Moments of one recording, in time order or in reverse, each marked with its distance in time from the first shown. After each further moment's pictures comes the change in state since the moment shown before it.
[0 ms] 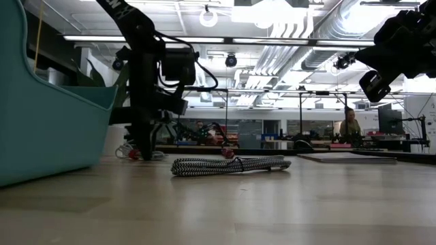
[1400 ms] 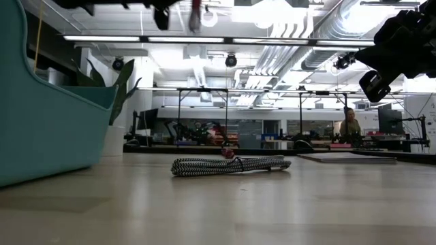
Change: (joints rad) left arm -0.136 -0.738 -0.297 1.088 0.239 -0.456; right arm 0.000 0.000 0.000 0.000 0.000 0.000
